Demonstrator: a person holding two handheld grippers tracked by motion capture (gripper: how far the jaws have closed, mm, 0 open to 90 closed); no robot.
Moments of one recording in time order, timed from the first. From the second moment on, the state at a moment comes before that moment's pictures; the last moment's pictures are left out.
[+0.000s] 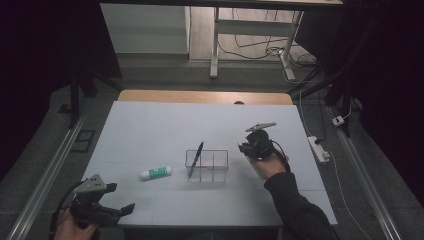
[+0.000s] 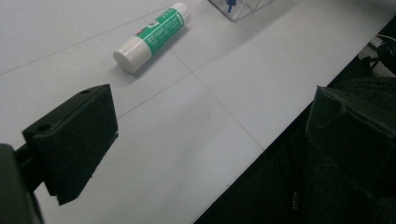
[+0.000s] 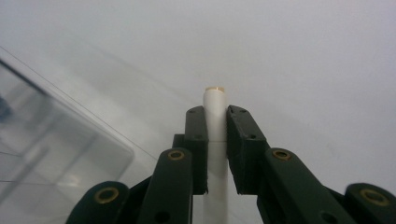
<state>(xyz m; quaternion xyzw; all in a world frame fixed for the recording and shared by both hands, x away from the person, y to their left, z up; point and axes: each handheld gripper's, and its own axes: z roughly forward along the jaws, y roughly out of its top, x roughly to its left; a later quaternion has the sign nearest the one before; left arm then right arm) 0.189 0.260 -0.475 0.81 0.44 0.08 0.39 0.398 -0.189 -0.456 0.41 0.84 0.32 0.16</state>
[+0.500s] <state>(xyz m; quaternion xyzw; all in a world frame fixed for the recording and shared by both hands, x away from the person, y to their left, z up) 0.189 0.260 -0.475 0.81 0.44 0.08 0.39 0.363 -0.184 -0.395 0.32 0.79 0.48 0.20</state>
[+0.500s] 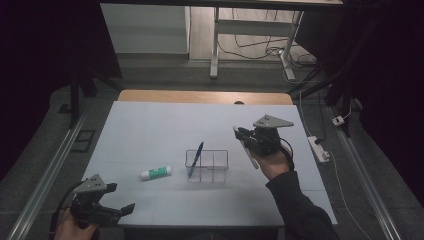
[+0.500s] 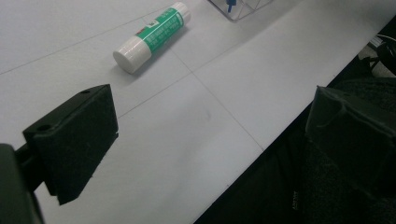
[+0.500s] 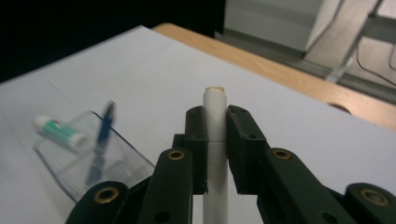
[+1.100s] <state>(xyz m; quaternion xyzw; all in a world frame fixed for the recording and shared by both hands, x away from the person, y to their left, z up) 0.189 0.261 -0.475 0.80 0.44 0.07 0.39 0.355 -0.143 -0.383 0.26 0.78 0.54 0.15</state>
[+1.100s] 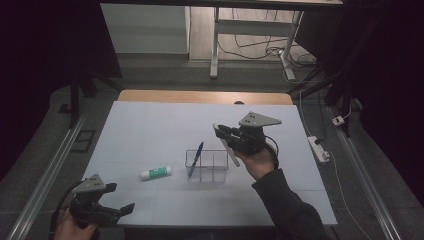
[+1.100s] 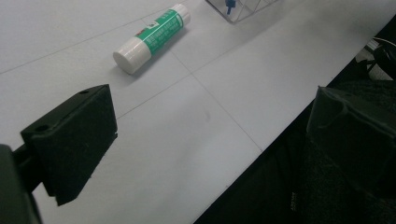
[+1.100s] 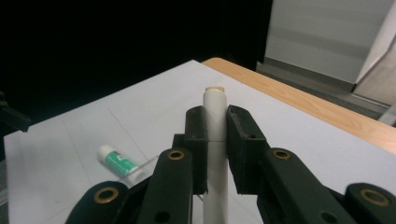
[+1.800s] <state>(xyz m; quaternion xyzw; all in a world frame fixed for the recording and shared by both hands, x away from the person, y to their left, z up) 0.190 0.263 -0.475 0.80 0.44 0.07 0.40 0.359 -0.089 -0.393 0.22 0.77 0.58 0.13</state>
